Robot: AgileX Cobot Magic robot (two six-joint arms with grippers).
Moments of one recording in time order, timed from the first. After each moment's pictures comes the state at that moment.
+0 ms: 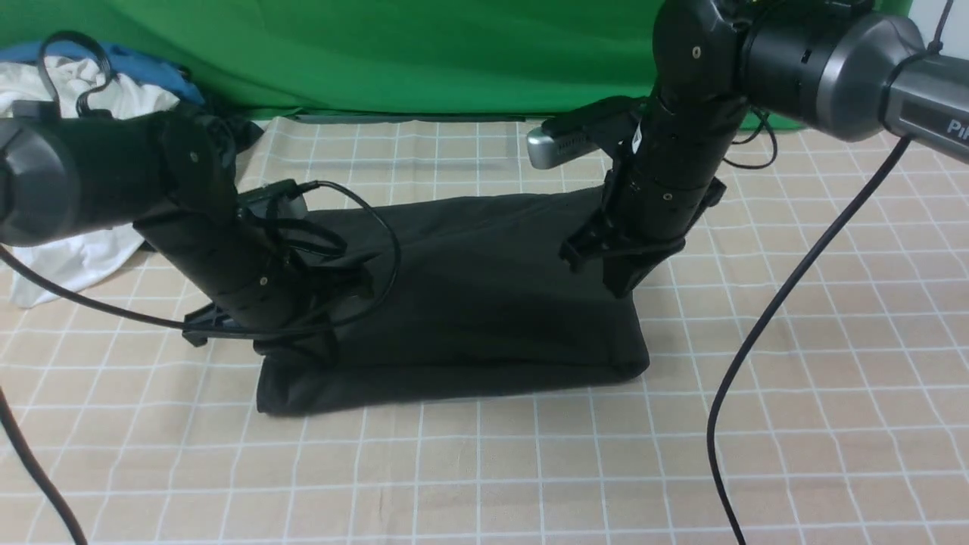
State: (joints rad) right arm 0.47 2.05 -1.75 0.14 1.15 -0.08; left arm -0.14 1.80 -1.14 -0.28 0.80 -0.08
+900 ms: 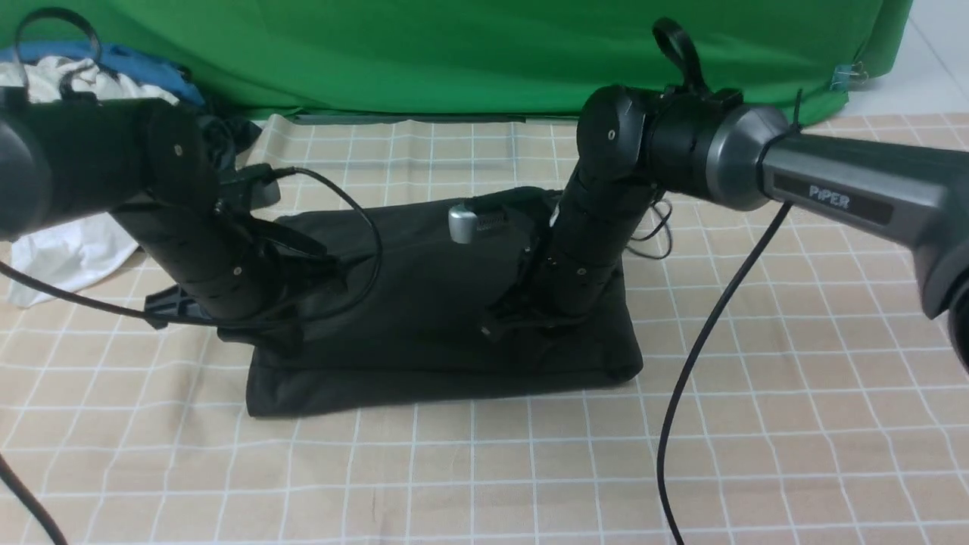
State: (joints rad) right arm 0.53 2.19 -1.76 0.33 1.12 -0.23; left arm -0.13 1.74 -1.14 -0.11 0.82 -0.20
